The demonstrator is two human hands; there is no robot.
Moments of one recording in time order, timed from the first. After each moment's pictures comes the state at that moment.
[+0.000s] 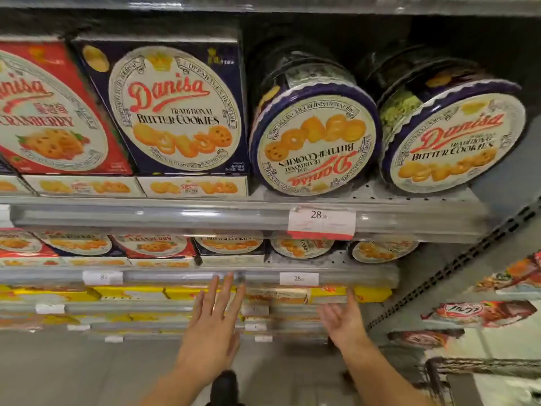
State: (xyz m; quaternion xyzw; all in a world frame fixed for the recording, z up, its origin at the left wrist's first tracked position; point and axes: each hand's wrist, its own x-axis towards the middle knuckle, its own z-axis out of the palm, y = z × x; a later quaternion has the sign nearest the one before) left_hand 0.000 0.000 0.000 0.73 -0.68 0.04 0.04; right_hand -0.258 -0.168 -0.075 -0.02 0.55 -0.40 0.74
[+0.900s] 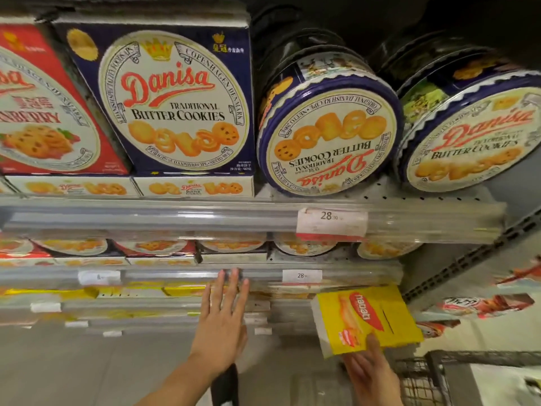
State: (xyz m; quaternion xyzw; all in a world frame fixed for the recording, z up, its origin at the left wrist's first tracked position) left_hand 0.001 -0.019 -0.026 0.73 -0.68 -0.01 0.02; right_hand -0.303 -0.065 -0.051 -0.07 0.63 -0.45 0.63
